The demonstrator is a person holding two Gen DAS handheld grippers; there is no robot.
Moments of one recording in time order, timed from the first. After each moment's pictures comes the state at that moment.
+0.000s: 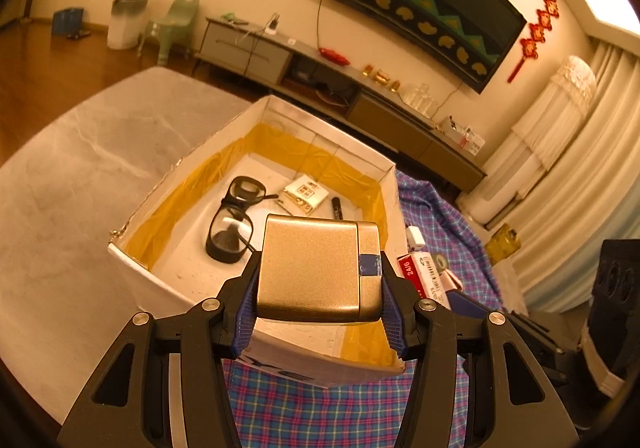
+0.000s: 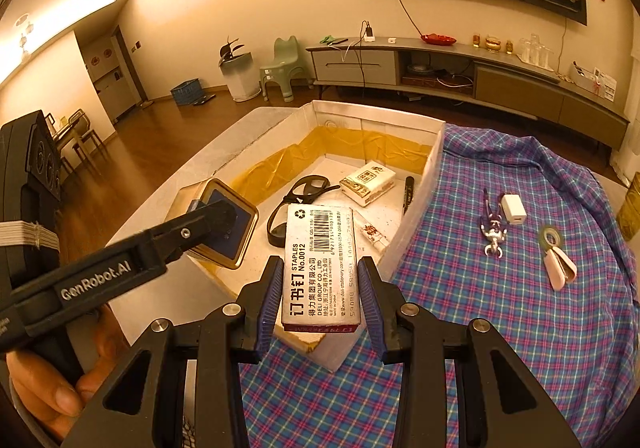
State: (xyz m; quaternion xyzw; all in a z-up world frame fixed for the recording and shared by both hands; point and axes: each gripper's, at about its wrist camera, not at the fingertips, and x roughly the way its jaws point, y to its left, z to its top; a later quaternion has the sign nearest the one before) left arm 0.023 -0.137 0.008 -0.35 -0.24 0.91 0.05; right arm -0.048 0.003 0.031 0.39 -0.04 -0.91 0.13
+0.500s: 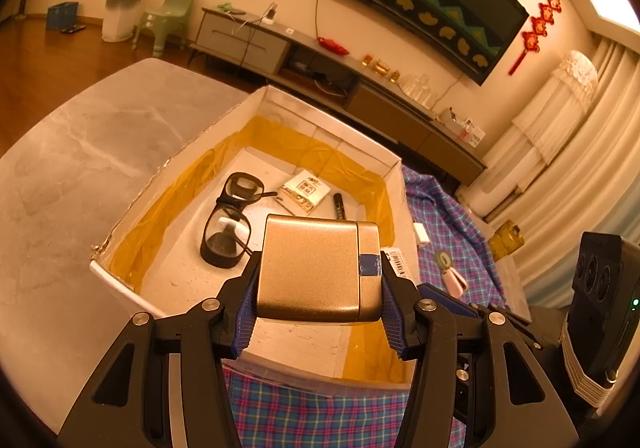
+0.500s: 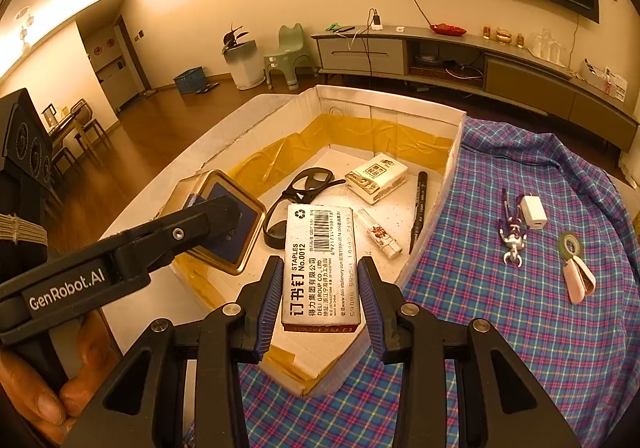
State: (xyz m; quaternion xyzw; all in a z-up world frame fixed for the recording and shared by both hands) left arm 0.003 -0.132 0.000 -0.36 -0.22 0.90 0.05; right arm -0.080 -0.007 0.010 0.40 -0.03 -0.90 0.14
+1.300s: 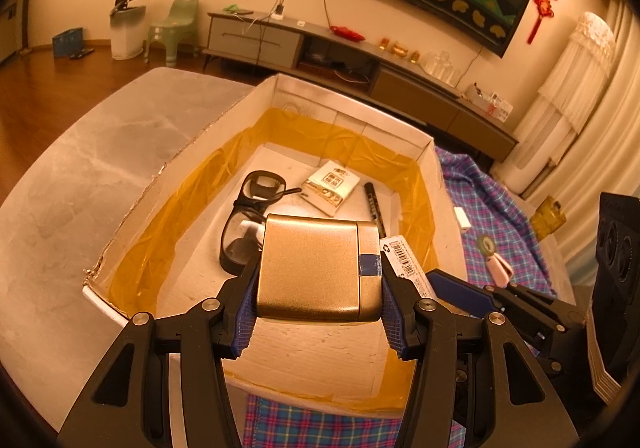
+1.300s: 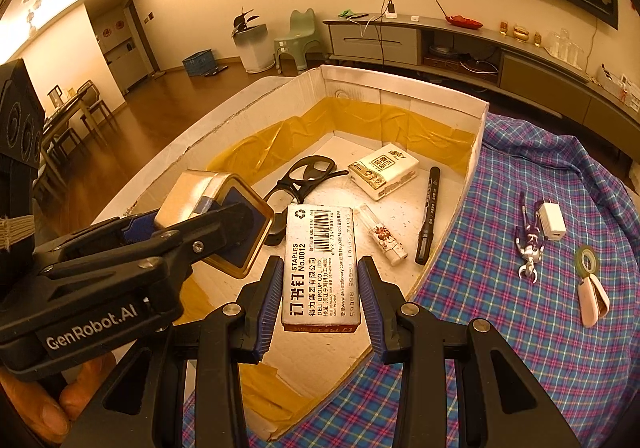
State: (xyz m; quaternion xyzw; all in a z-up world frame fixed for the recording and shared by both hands) left arm -0.021 -0.118 -0.018 -0.39 -0.15 0.91 0.01; right arm -0.109 -0.010 -0.013 0.42 -0.01 -0.89 0.16
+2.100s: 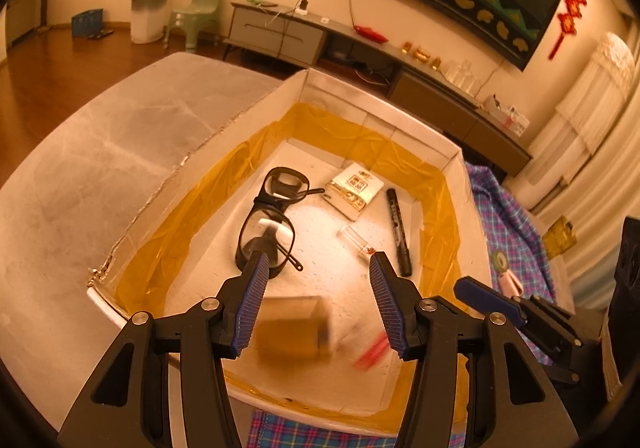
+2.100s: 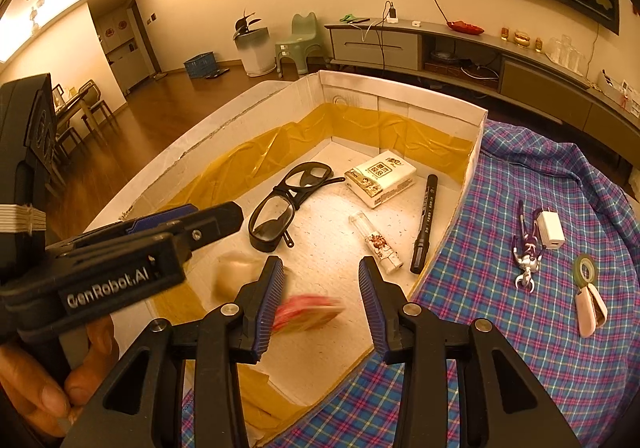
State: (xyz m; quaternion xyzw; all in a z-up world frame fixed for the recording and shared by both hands) left arm -0.028 -0.141 -0.029 -0.39 -0.20 0.90 -0.02; right arm -0.110 -0.005 -0.010 0.41 -0.01 -0.90 0.16
